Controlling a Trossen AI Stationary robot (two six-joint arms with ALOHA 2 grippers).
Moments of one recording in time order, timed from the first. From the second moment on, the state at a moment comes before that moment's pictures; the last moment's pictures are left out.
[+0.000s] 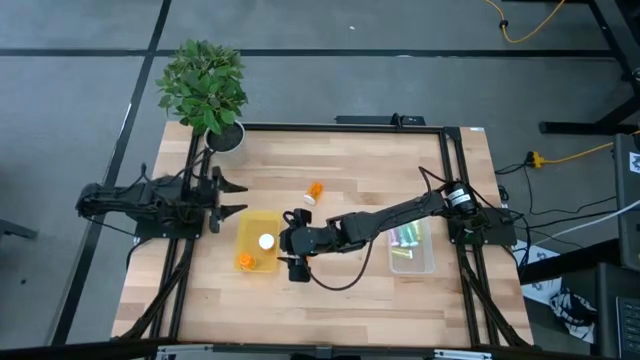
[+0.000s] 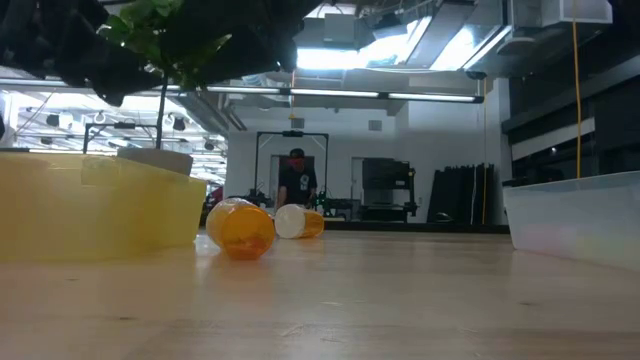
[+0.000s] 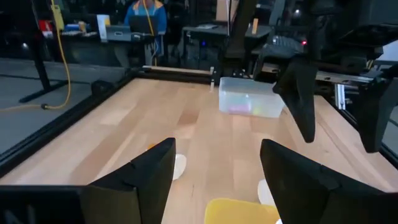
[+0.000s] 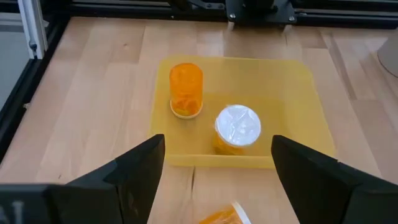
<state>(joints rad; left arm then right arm) -0.05 0.03 0.20 -0.27 -0.19 -0.10 0.27 2.11 1.76 -0.33 0.23 0.16</state>
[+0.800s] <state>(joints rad) -0.01 0.00 0.08 -0.20 -0.16 -0.09 0.26 2.06 1.76 -0.62 0.54 0.33</state>
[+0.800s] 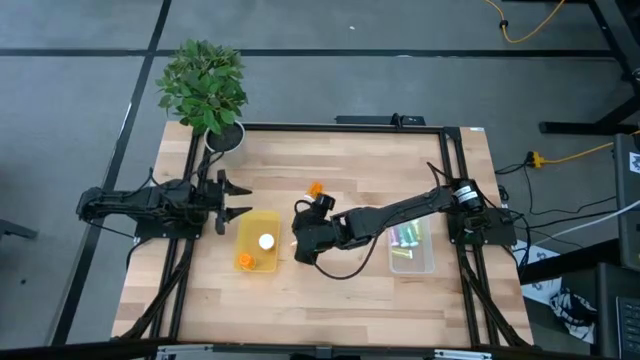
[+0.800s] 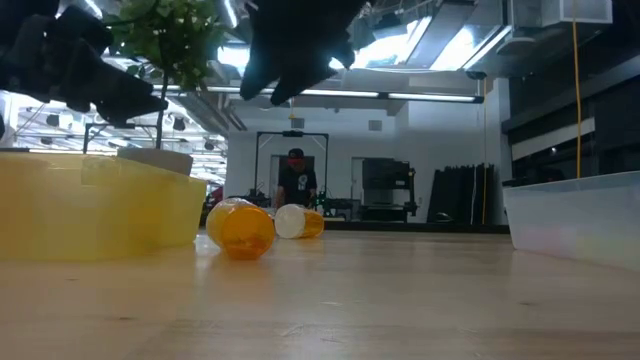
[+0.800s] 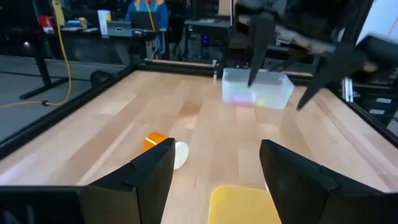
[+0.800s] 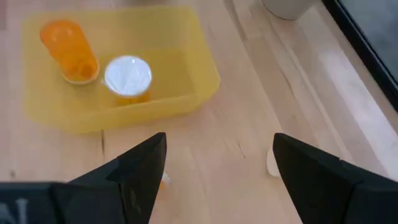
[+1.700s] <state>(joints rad) -0.01 0.01 0.08 -0.21 -0.09 -0.10 0.20 2.05 1.74 -0.84 0.36 0.25</state>
